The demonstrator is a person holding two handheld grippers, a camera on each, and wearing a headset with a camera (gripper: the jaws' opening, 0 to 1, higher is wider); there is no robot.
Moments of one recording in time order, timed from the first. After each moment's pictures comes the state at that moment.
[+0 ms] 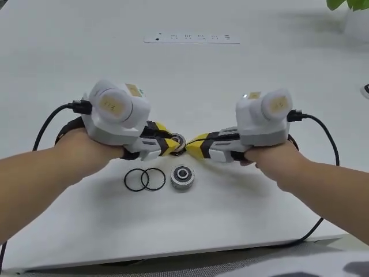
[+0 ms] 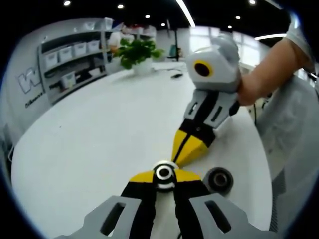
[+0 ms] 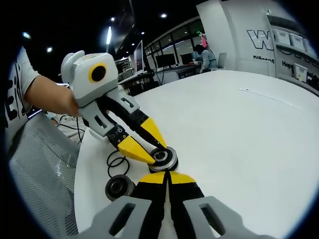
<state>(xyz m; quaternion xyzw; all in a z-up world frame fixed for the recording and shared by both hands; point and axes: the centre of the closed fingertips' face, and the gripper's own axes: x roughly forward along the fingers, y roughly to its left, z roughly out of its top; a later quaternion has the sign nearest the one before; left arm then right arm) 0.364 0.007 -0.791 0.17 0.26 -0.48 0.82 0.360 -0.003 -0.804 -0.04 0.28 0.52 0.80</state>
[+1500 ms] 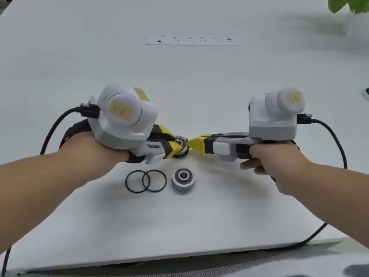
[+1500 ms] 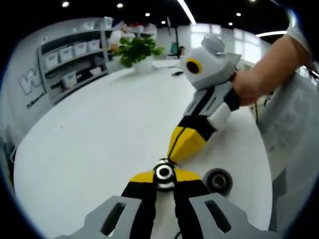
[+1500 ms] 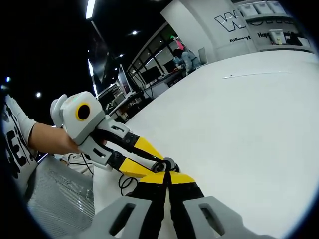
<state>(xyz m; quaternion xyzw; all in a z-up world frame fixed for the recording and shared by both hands) 0.362 0.004 -0.791 0.19 0.26 -0.47 0.82 0.362 -0.002 -0.790 0.12 0.31 0.49 0.80</state>
